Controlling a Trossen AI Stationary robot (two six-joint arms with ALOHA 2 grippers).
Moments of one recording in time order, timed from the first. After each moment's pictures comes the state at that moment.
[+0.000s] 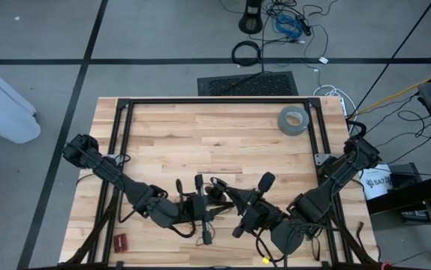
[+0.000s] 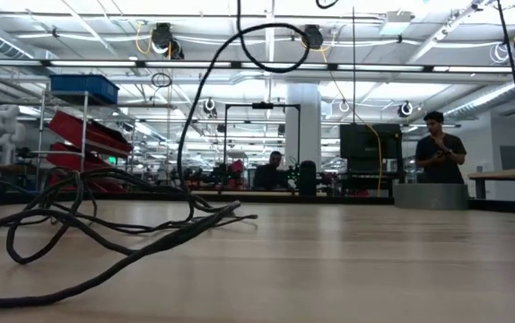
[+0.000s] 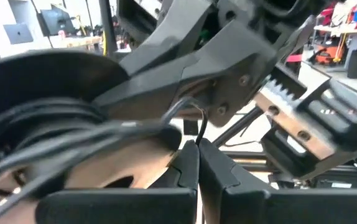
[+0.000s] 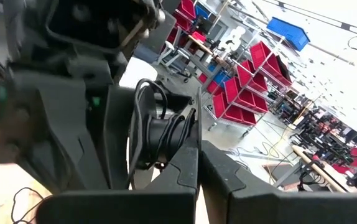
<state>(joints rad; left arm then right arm) -0.57 1.70 1.42 0.24 -0.72 0.01 0.72 1.73 1.64 -0.18 1.29 -0.24</state>
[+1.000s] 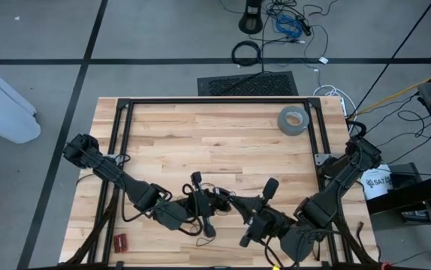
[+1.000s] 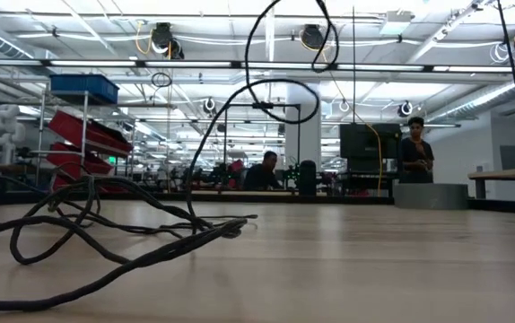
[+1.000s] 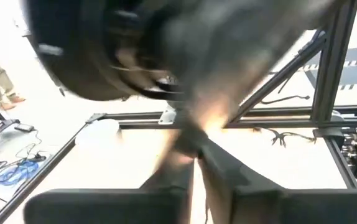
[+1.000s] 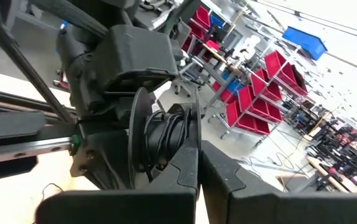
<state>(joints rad) -0.57 1.70 1.42 0.03 -0.81 -0.01 0.76 1.72 1.64 -0.18 1.27 -0.25</state>
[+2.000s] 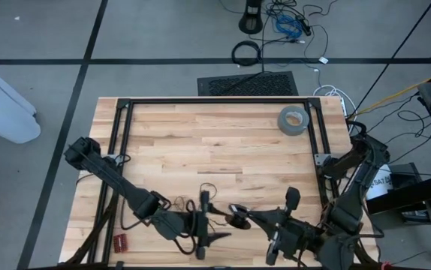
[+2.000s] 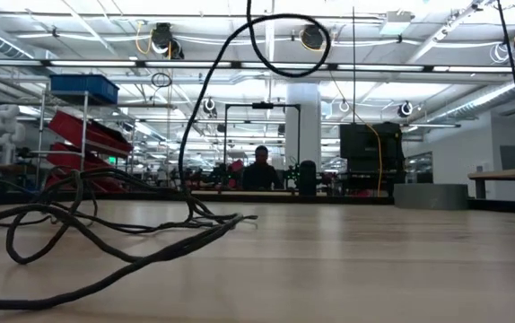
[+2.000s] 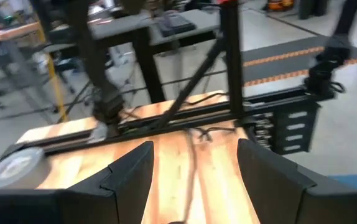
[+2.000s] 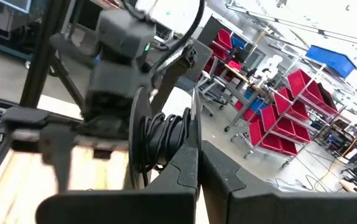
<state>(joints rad) -0.62 1.74 1.42 0.10 -0.54 0.08 0.91 1.64 1.64 -0.18 1.29 -0.28</state>
